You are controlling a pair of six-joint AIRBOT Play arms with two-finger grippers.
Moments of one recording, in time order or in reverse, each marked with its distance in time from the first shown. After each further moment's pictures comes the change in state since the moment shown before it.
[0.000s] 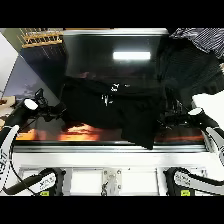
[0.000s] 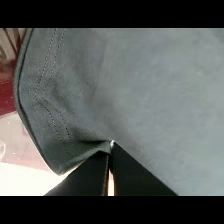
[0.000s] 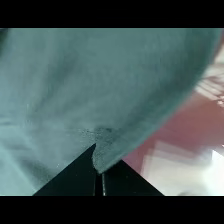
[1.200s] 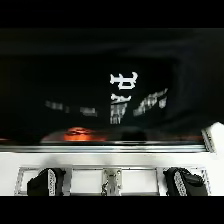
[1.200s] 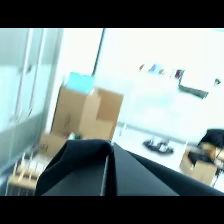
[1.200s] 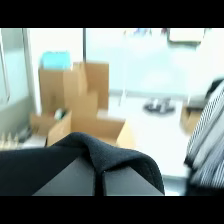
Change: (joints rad) left arm 0.398 0.809 0.716 -0.017 -0.010 0.002; right arm 0.008 0.821 0.819 -0.098 -0.037 0.134
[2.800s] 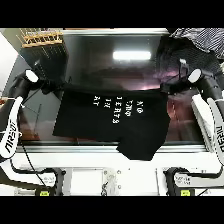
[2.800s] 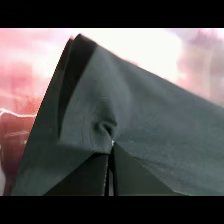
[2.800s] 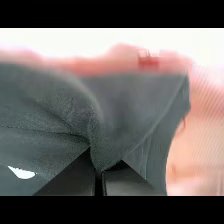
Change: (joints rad) left arm -0.462 -1.131 -0.208 0.138 -0.011 0.003; right arm 0.170 -0.953 -0.228 -0.406 0.117 0.241
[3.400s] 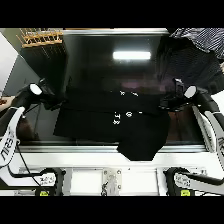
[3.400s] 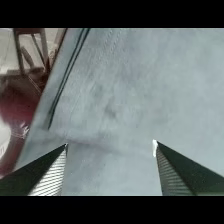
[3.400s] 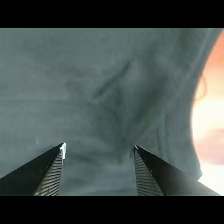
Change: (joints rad) left arm 0.032 0.085 -0.209 0.008 -0.057 -0.006; right arm -0.014 0.101 -0.240 0.033 -0.007 0.008
